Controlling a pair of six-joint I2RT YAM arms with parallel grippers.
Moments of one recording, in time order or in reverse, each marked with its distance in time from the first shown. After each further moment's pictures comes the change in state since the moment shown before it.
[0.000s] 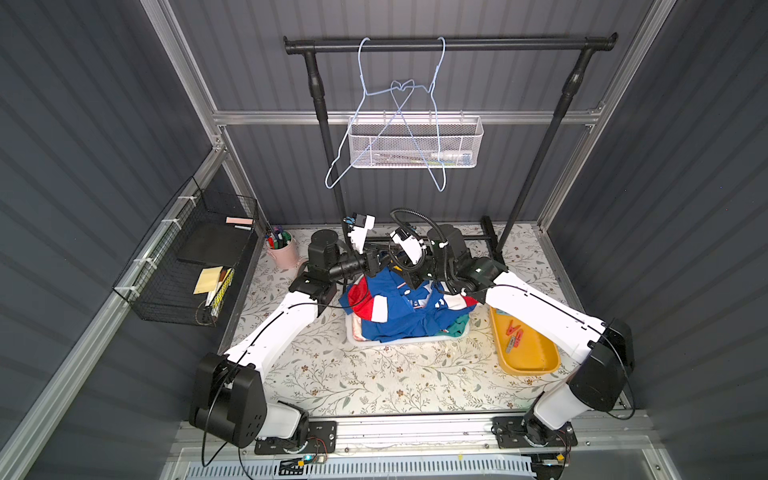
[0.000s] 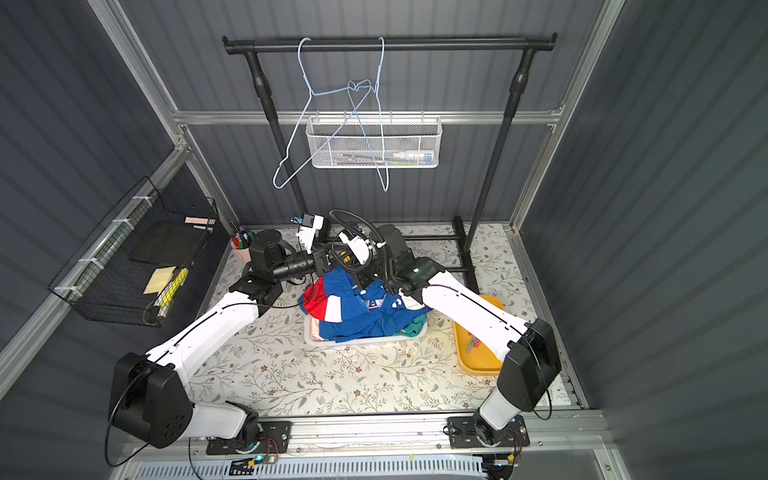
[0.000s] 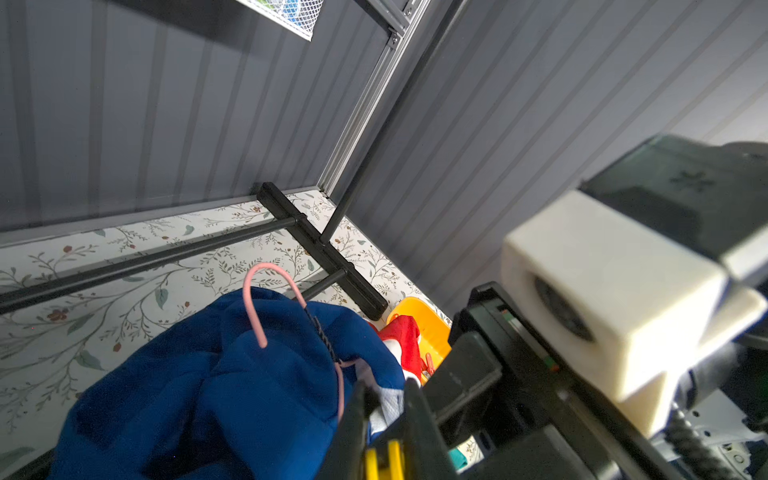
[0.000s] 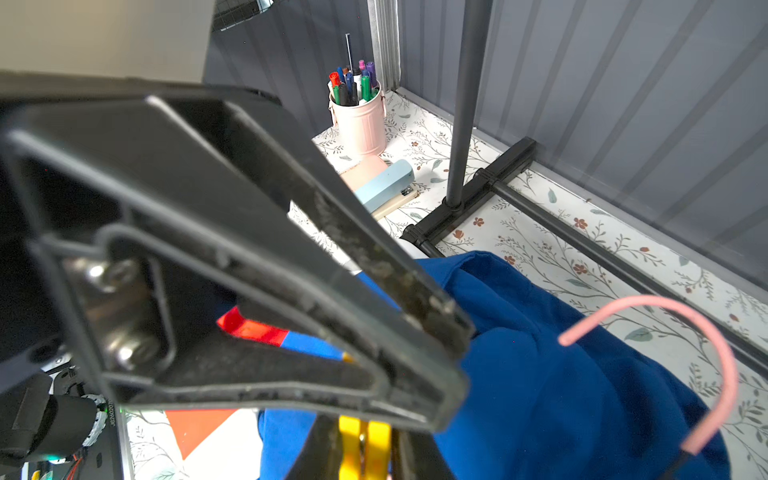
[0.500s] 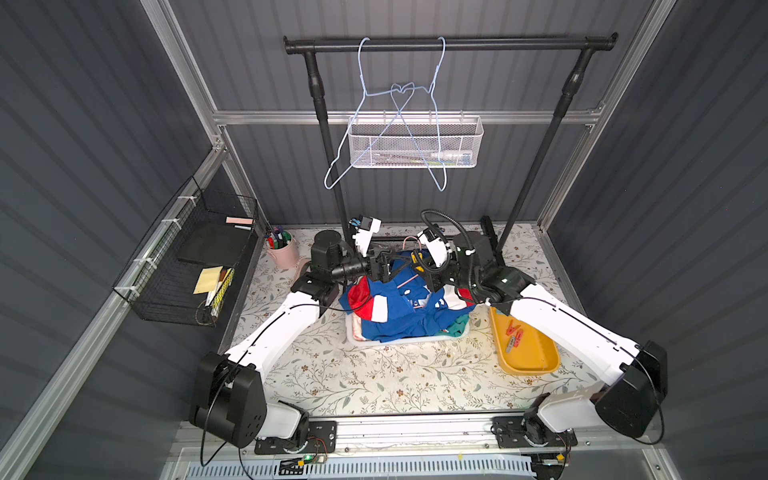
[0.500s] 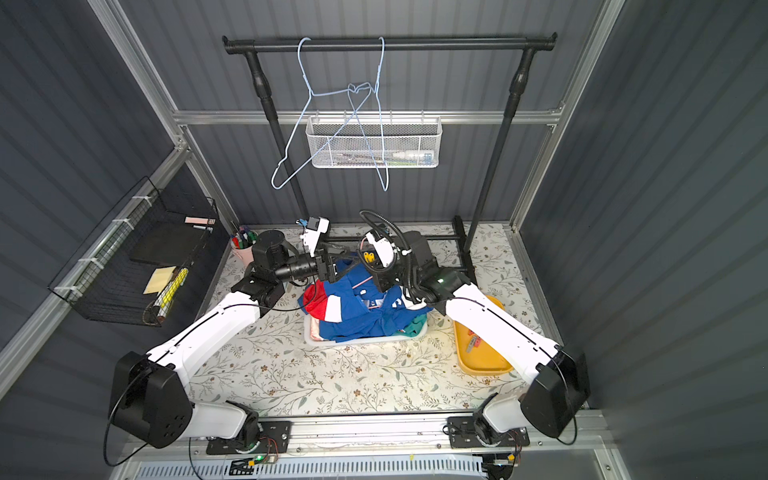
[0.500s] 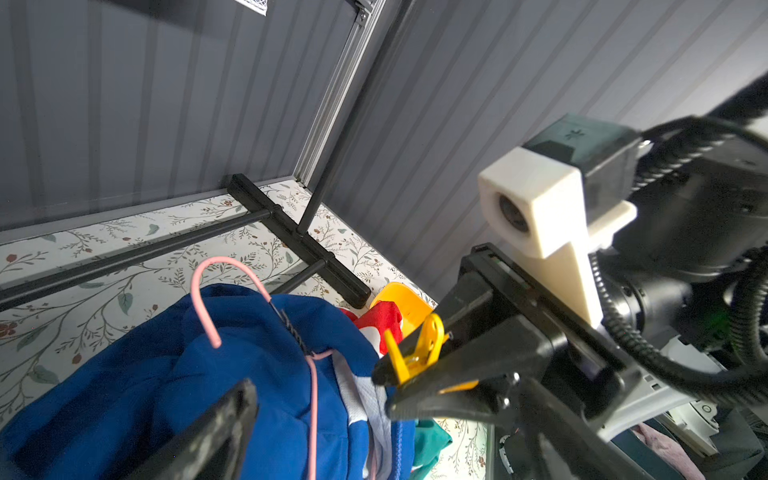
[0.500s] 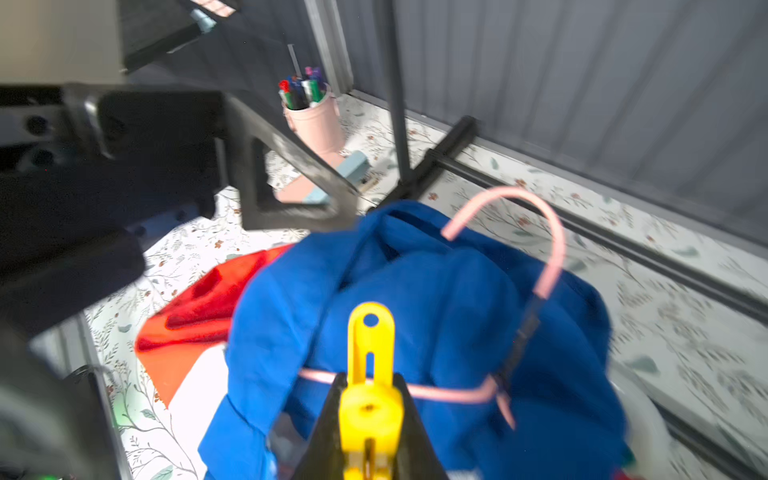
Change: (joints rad) left arm -0.010 0.000 0.002 -0.013 0.060 0.042; right arm -0.088 -0.202 -0.198 0.009 0.056 0.098
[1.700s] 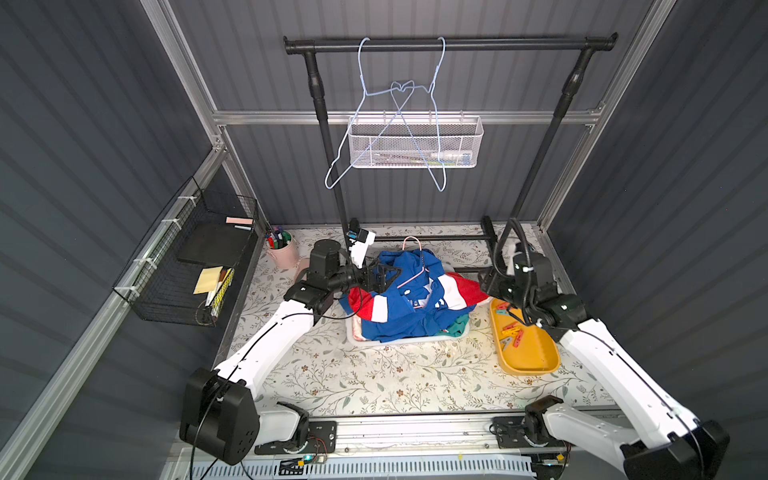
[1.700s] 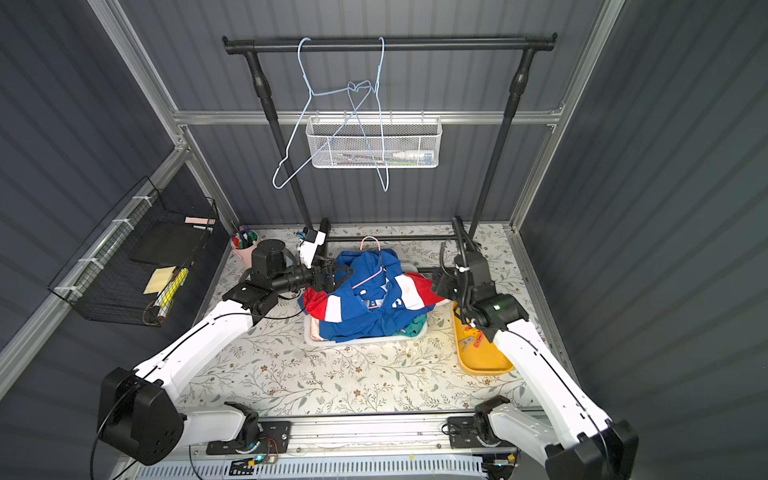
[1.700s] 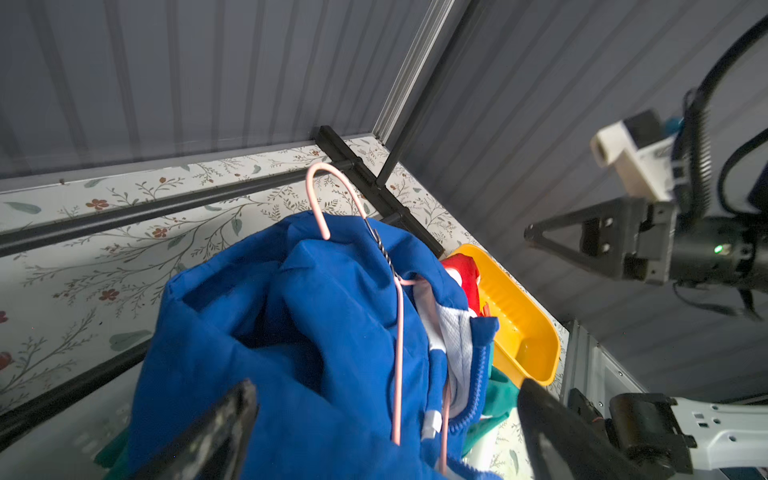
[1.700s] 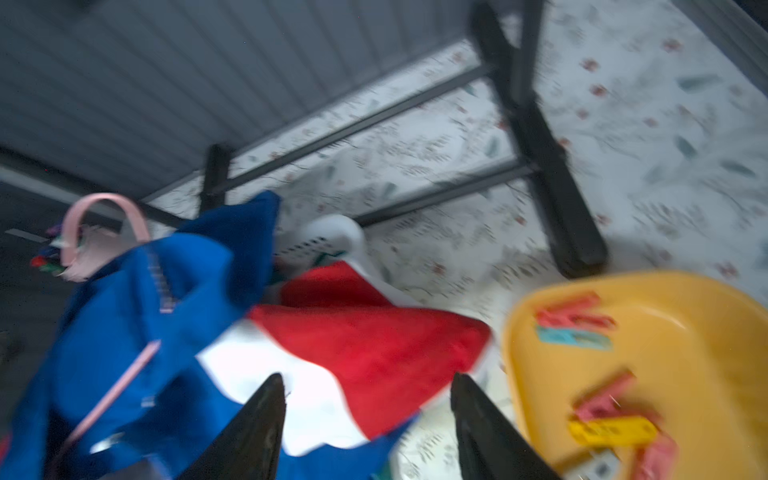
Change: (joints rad) left arm -0.002 -0.091 -0.058 -0.263 -0.211 0.164; right arm -0.253 -0.294 -0.190 -0.222 0.282 0.463
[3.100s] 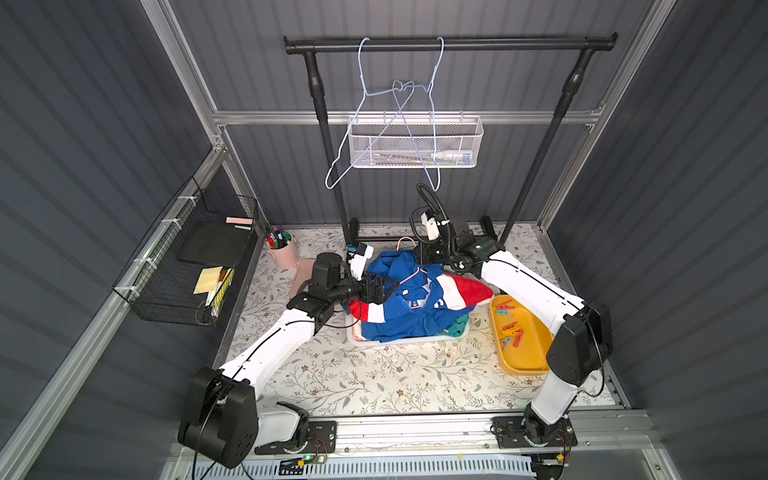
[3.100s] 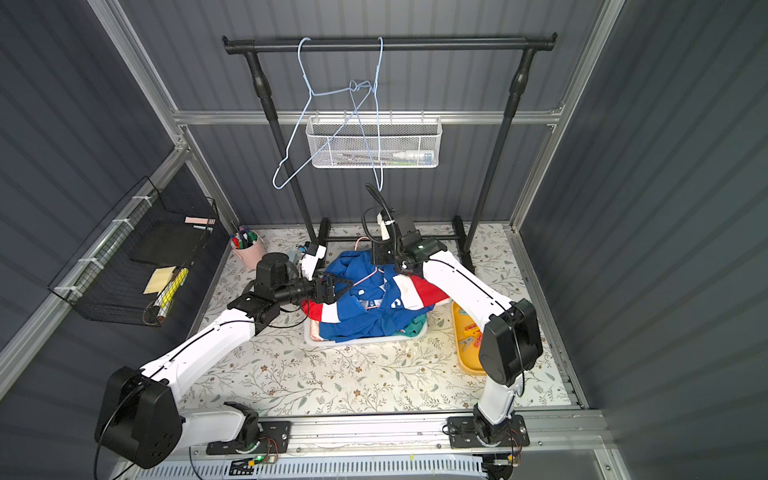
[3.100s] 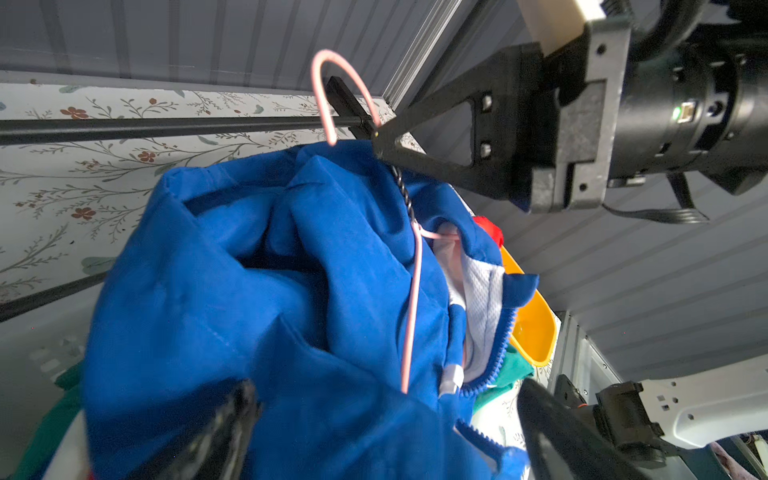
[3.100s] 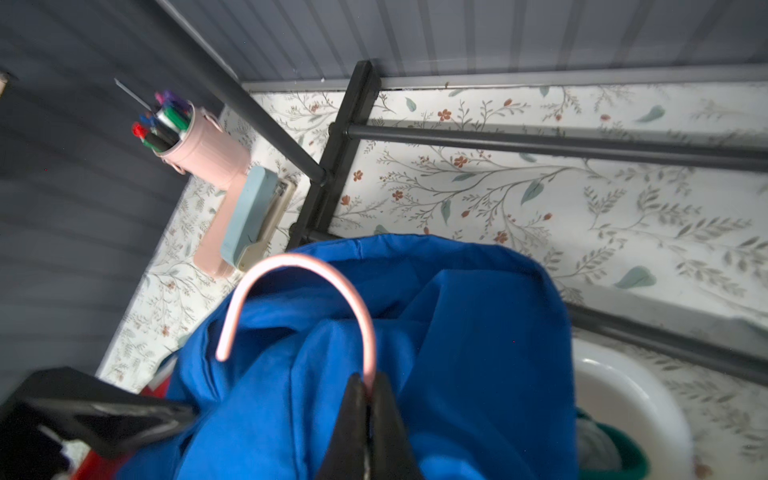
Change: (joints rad) left arm 0.000 -0.008 -0.123 0.047 0.007 -0.061; right arm 0.173 0.662 0.538 0.053 -0.218 -0.187
